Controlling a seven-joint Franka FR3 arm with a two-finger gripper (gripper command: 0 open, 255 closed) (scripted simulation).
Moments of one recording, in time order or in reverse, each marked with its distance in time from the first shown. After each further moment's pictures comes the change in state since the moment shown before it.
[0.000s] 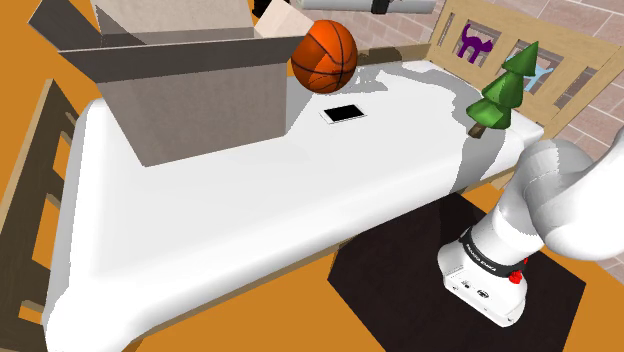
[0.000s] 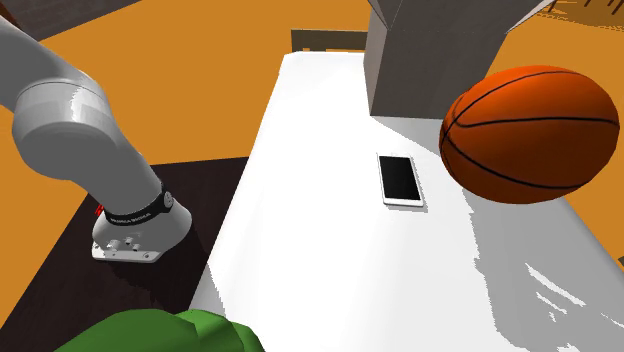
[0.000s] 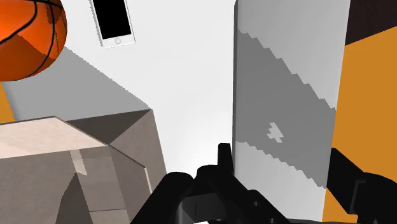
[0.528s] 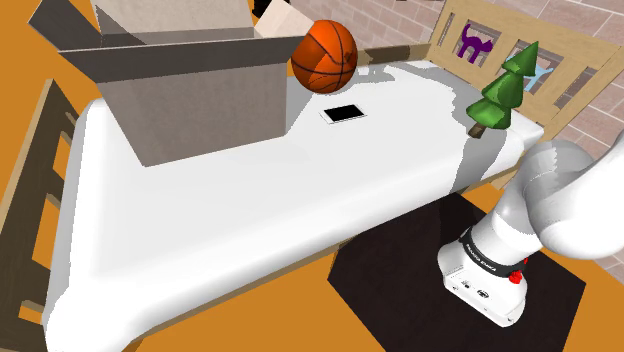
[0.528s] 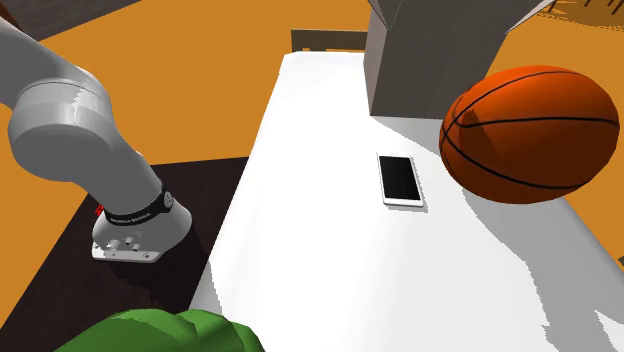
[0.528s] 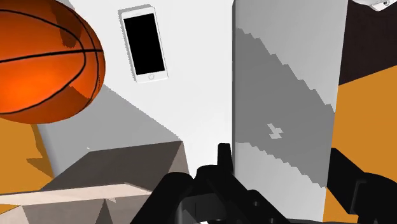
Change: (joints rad) arm -0.066 -0.018 -0.145 -0.009 -0.046 -0.003 -0.212
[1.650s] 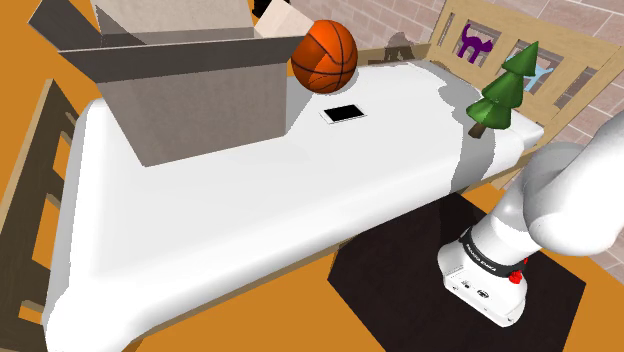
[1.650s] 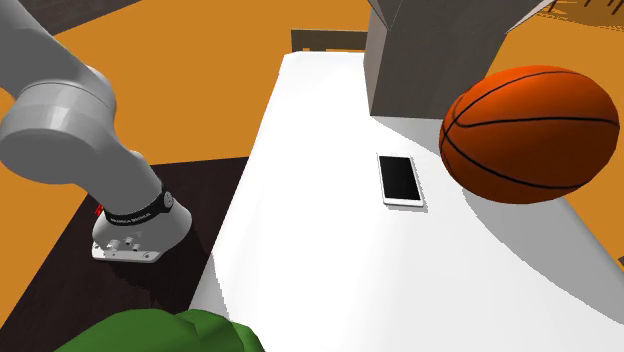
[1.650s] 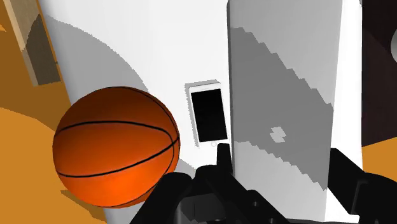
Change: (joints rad) arm -0.145 0.211 -0.319 0.226 -0.004 -0.002 -0.471
